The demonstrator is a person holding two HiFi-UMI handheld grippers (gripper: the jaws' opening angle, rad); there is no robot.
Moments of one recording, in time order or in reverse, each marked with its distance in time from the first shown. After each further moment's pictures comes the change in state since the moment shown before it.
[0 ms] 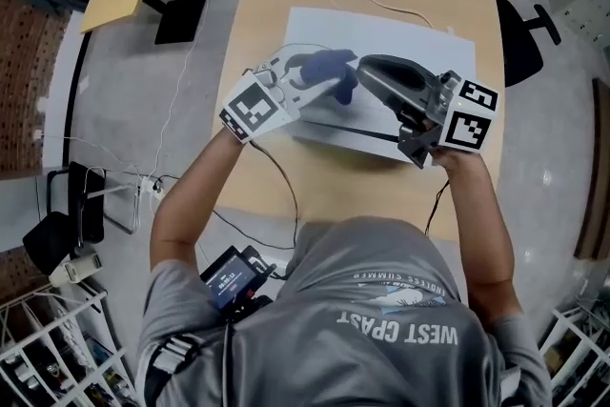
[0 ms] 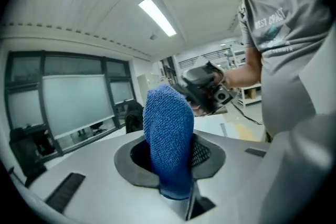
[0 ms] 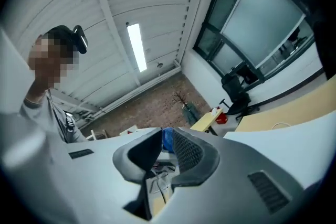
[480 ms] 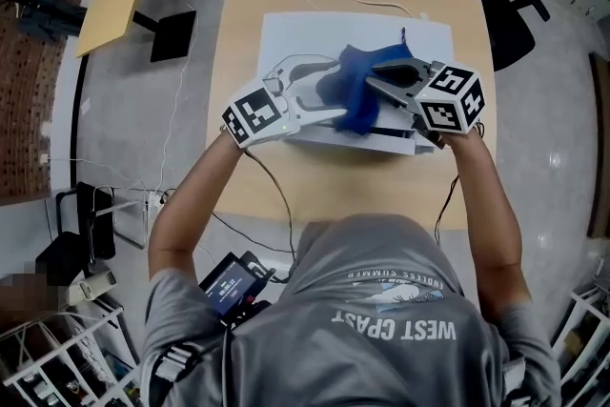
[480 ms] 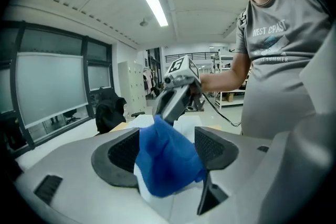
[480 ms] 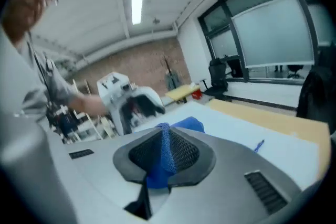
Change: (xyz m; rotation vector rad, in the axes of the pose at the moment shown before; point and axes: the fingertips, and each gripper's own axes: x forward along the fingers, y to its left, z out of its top) left arm 0.038 -0.061 -0.001 -0.077 0.086 -0.252; right arm -0.065 -0.072 -0.068 -0.280 0.483 -0.276
